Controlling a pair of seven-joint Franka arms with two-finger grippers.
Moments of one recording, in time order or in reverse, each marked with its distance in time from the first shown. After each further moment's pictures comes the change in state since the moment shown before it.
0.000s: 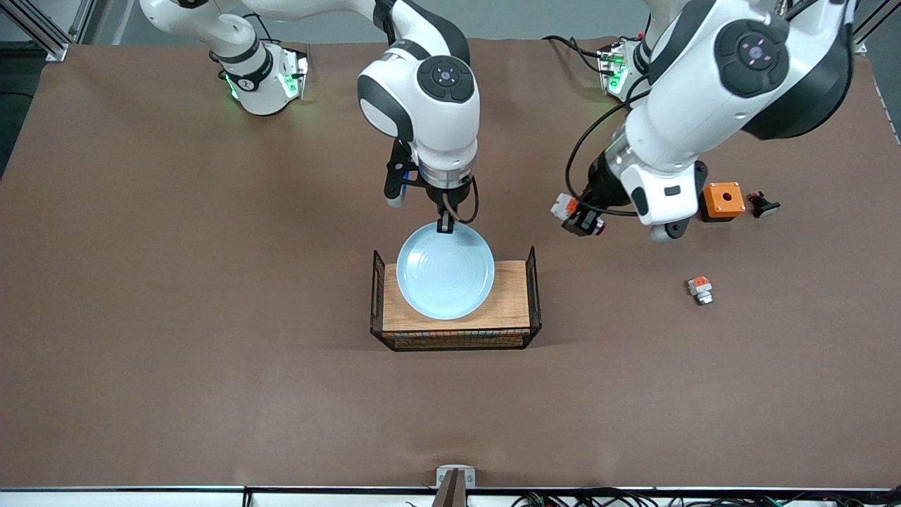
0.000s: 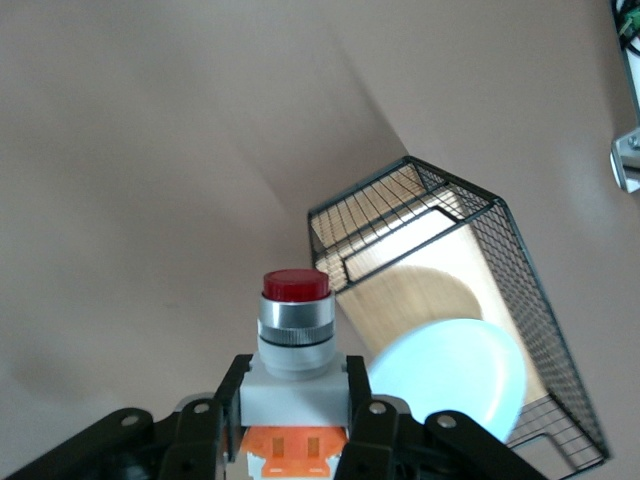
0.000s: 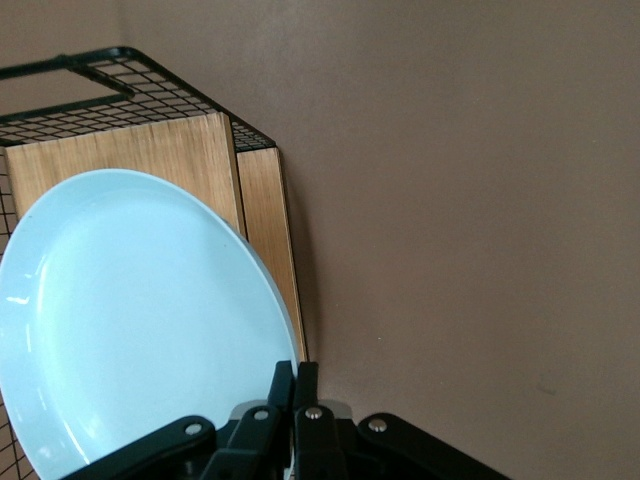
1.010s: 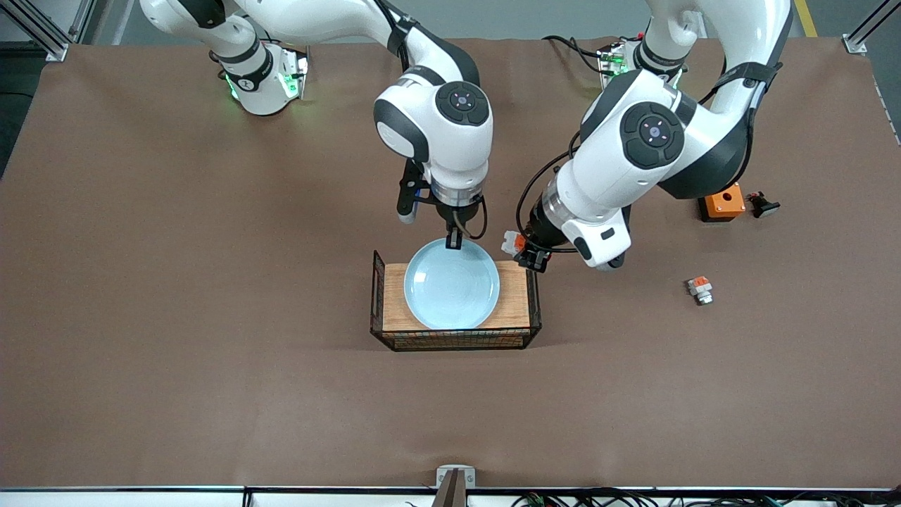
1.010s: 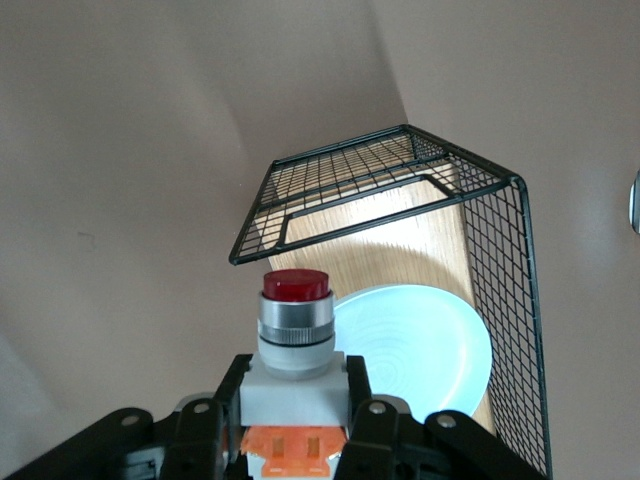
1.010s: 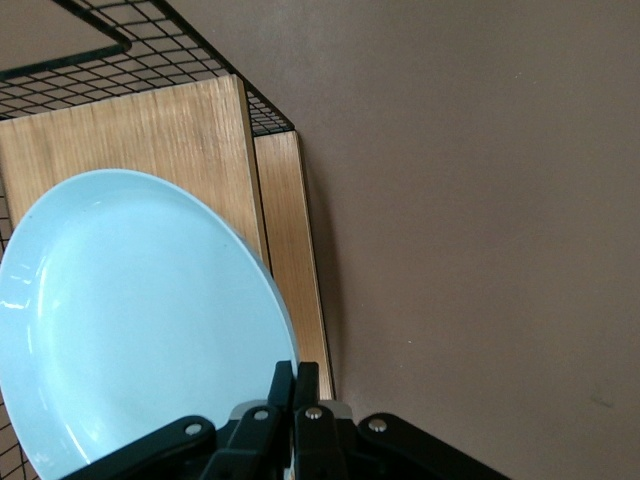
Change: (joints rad) left arm -0.083 0.158 0.002 0.036 0.028 0.151 -0.254; right arm 0.014 0.096 -0.008 0.070 -0.053 0.034 0.032
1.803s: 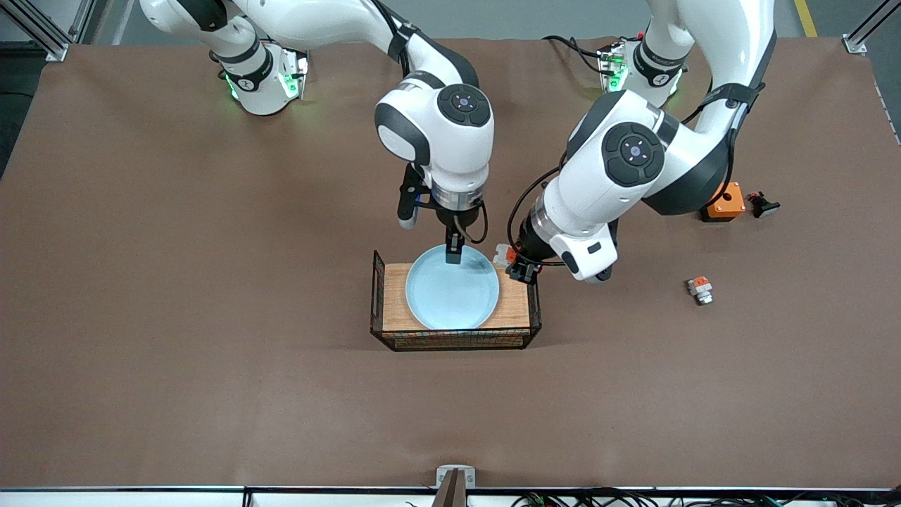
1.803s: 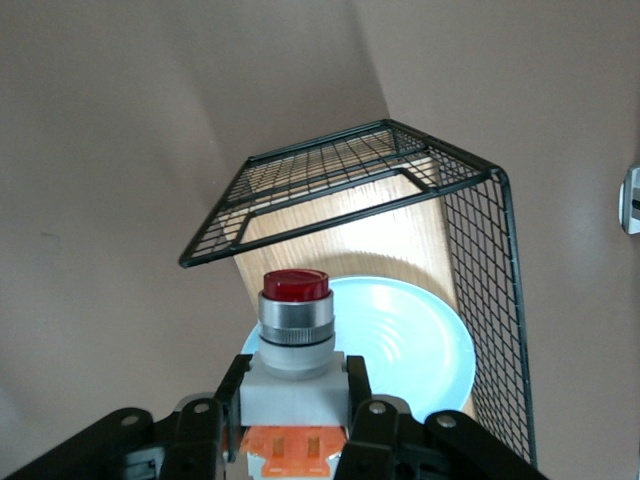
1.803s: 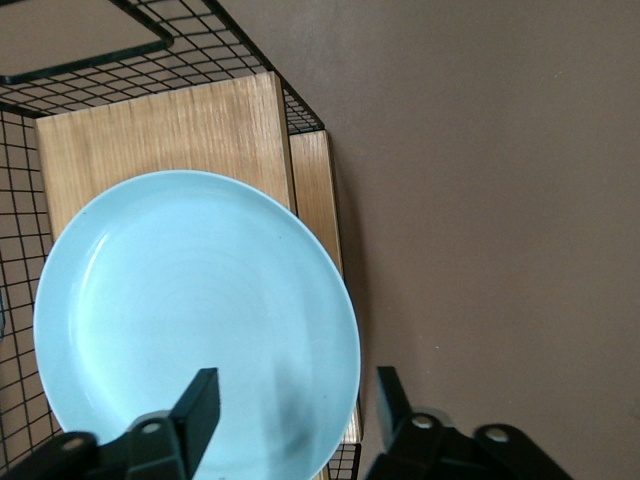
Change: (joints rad) left arm -0.019 0.066 0.004 0.041 0.024 0.049 -0.021; right arm 0.000 0.012 -0.005 0.014 -0.046 0.018 -0.002
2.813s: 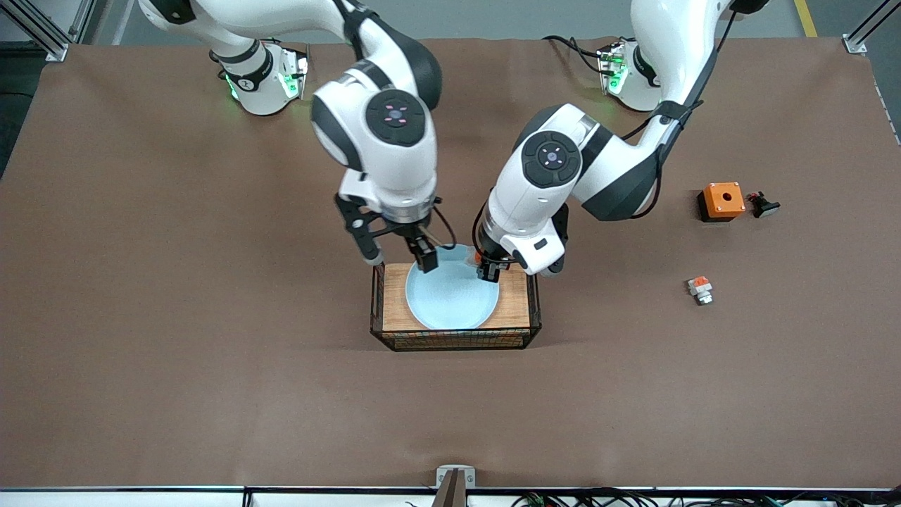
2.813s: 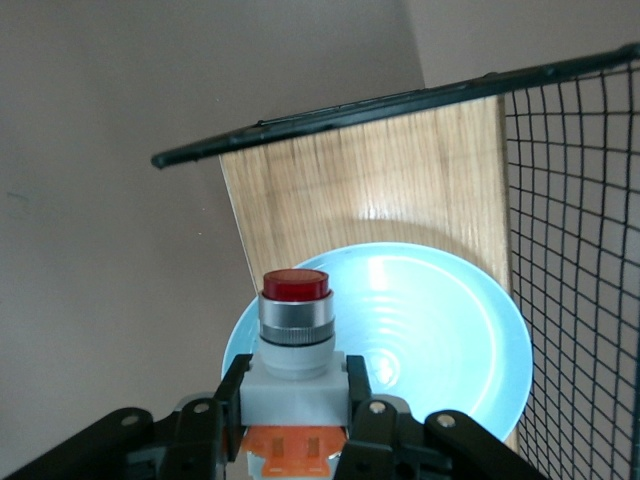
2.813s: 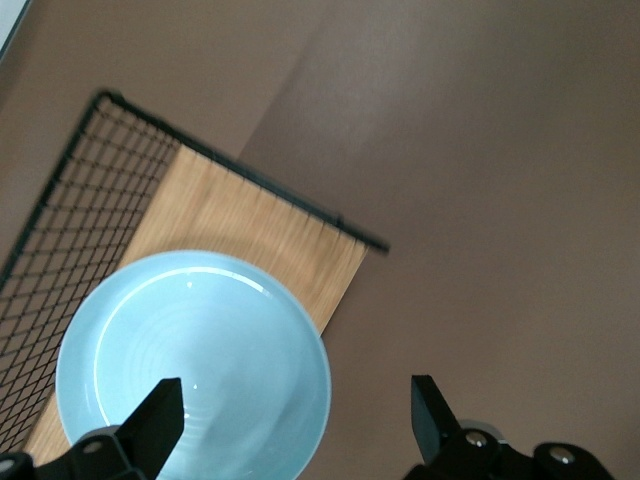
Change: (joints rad) left arm -0.175 0.082 0.090 0.022 0.066 0.045 -0.187; right arm -0.153 -0.099 -0.005 0.065 0.150 -0.249 -0.898
